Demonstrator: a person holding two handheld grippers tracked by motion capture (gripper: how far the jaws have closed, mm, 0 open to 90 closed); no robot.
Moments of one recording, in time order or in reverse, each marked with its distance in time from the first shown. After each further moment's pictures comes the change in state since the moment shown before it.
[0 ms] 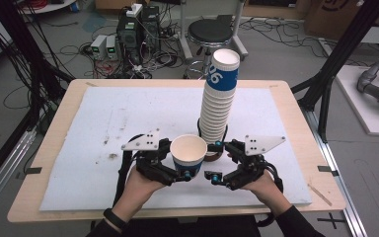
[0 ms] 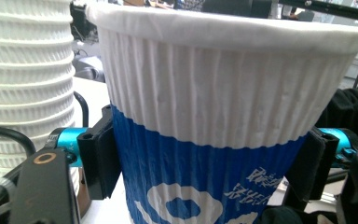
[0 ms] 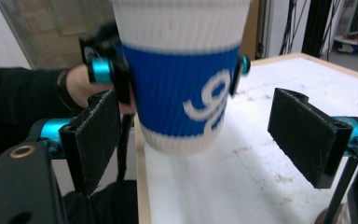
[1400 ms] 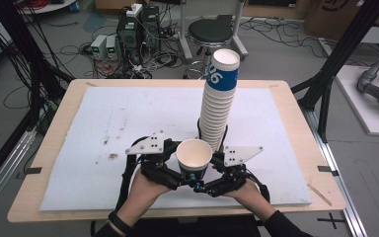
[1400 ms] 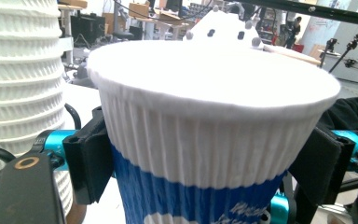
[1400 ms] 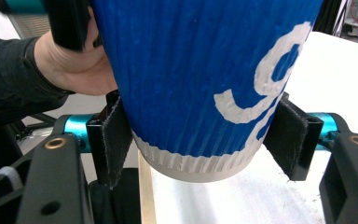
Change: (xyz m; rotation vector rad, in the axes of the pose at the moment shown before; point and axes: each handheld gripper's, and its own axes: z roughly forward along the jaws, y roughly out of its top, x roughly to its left) left arm -0.012 0.003 0.011 -0.020 0.021 0.012; right arm 0.010 -0.023 0.038 0.061 0.009 -0.003
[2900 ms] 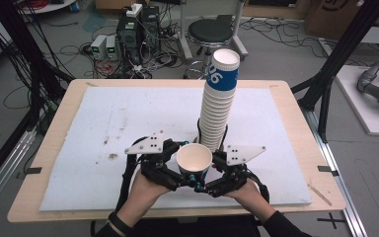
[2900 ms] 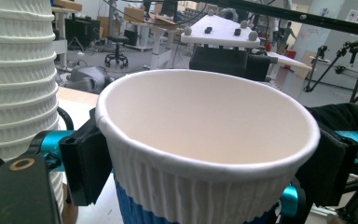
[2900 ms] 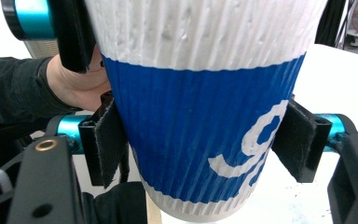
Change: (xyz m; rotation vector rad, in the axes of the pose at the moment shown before) left arm -0.001 -0.001 0.001 -0.015 -0.024 -0.011; right arm 0.002 0.004 -0.002 -0.057 0.016 0.009
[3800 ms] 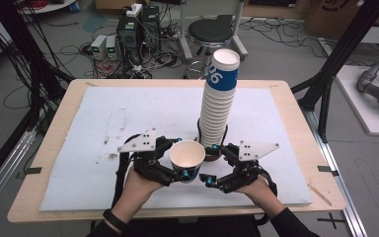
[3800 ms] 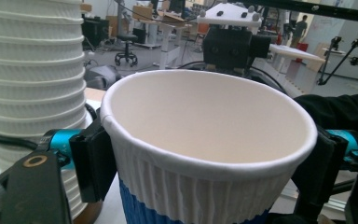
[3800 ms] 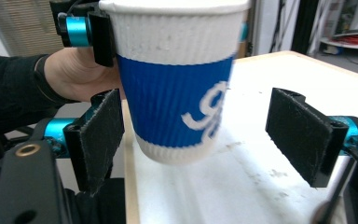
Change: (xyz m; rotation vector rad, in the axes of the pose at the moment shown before) left arm 0.009 0.001 -0.019 0.014 0.042 0.032; right arm -0.009 0.005 -0.028 -0.007 -0.073 -0.030
